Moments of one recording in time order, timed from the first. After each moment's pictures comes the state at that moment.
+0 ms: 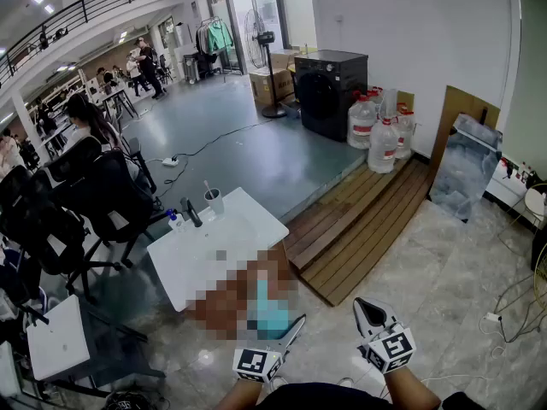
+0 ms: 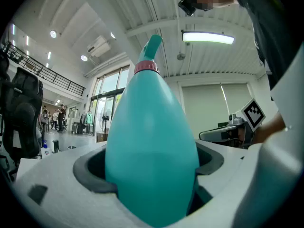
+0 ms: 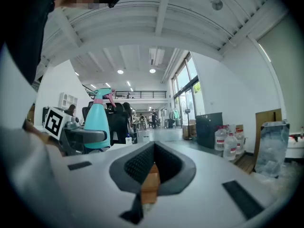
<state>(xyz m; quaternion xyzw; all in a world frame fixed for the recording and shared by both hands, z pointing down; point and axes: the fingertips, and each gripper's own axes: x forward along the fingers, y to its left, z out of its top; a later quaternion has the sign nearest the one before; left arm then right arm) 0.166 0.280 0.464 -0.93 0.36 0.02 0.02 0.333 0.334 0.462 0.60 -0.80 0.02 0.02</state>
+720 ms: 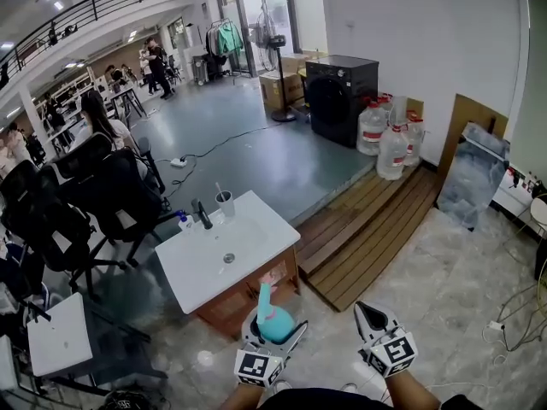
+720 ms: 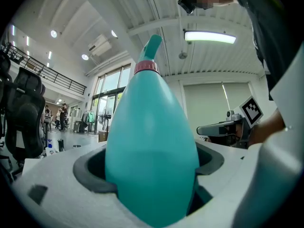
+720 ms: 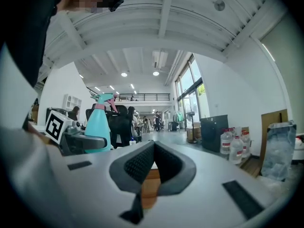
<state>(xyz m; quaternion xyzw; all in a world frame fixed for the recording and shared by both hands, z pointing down) 0.134 0.271 0.472 -0.93 0.36 0.01 0.02 0.297 0.318 0.452 0.58 -0.81 0.01 0.01</state>
